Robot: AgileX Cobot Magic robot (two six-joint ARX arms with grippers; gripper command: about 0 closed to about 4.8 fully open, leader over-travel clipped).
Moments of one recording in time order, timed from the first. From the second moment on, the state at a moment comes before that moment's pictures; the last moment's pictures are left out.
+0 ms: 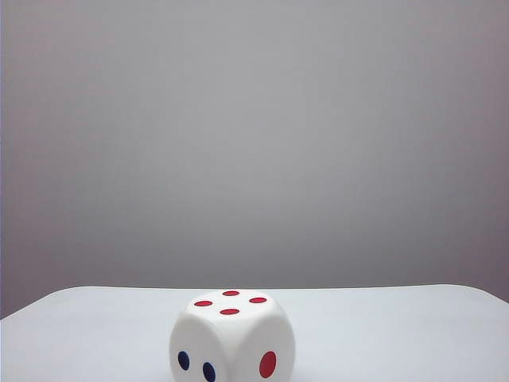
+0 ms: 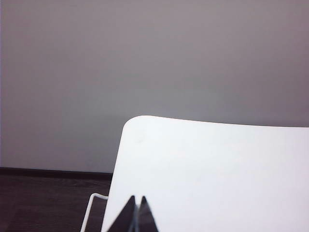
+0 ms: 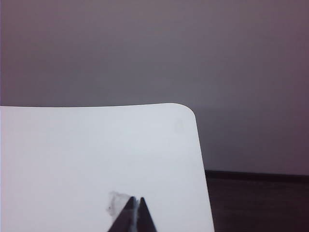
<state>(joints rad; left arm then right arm) -0.08 0.00 0.01 -0.13 -0.07 -0.02 0.13 0.00 0.01 -0.17 0.11 0.02</state>
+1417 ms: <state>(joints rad) -0.08 0.50 0.46 -0.34 0.37 -0.20 0.13 0.50 0.47 0.15 -0.31 0.27</state>
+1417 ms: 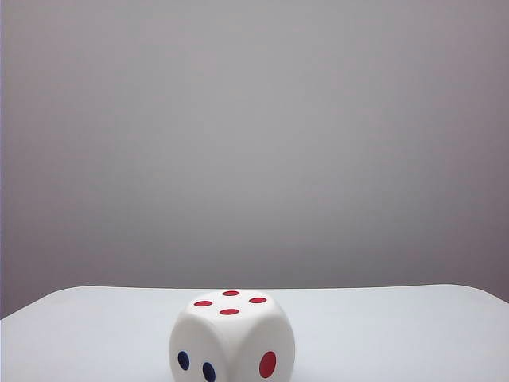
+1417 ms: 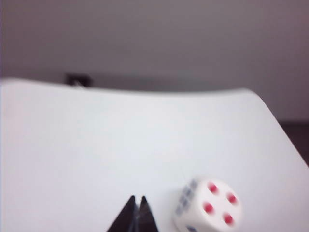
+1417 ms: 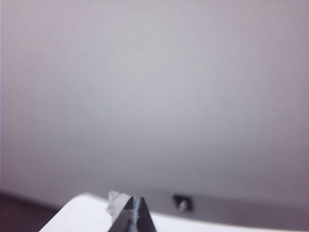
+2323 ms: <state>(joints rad) -0.54 0.71 0.53 -0.38 0.08 -0.06 0.46 1.65 0.78 0.14 -0.66 0.12</state>
